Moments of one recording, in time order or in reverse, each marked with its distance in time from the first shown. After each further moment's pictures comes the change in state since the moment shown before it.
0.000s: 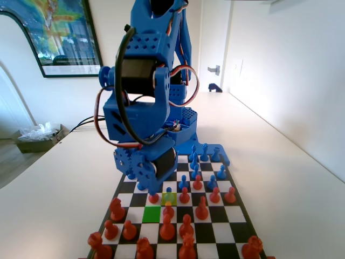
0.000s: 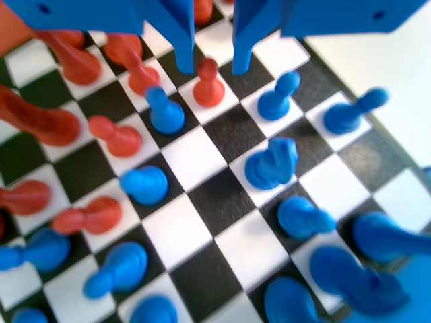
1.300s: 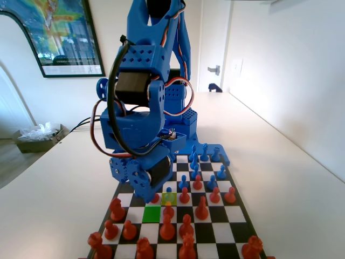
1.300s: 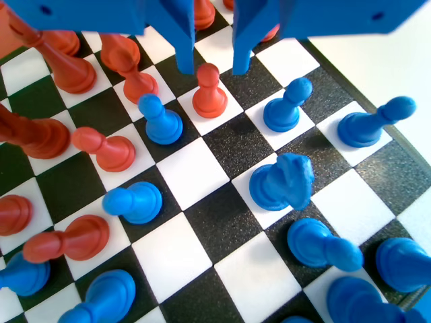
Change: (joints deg) arm 0.6 -2.0 0.0 -3.6 -1.1
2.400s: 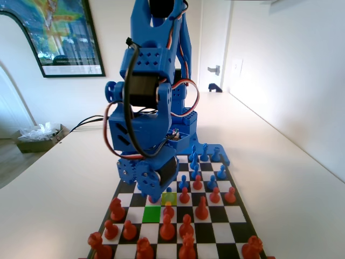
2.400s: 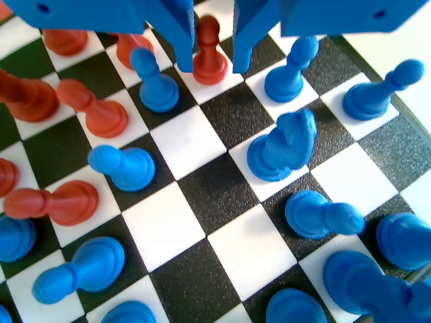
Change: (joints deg) arm -1.1 0.0 3.8 -2.1 -0.6
